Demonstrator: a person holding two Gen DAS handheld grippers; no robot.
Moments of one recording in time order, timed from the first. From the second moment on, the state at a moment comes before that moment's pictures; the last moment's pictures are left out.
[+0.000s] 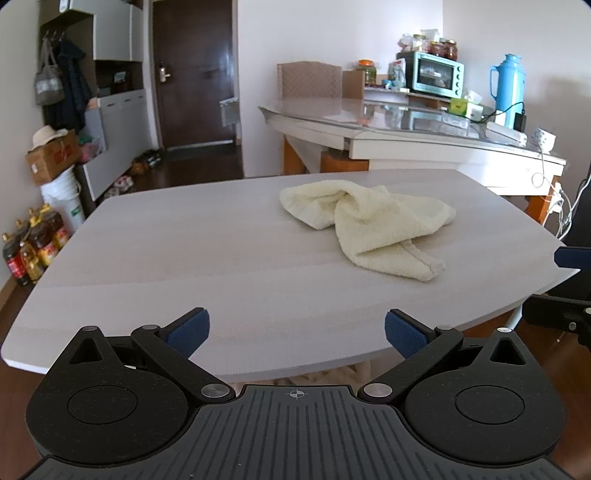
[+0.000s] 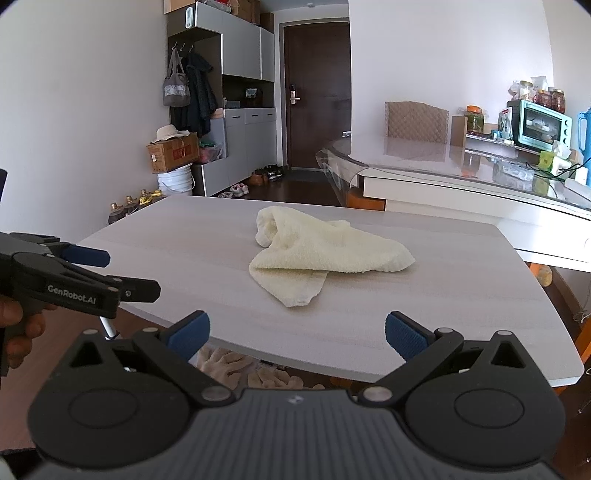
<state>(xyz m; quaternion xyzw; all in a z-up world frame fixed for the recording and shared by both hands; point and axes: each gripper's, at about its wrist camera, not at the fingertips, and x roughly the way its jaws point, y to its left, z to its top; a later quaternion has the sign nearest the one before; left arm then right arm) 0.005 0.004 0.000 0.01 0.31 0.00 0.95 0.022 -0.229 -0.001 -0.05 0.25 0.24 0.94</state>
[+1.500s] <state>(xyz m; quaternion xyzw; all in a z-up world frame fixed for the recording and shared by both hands) 0.207 0.022 -0.018 0.04 0.34 -0.09 0.94 0.143 -0.207 -0.040 -0.04 0.32 0.30 0.90</state>
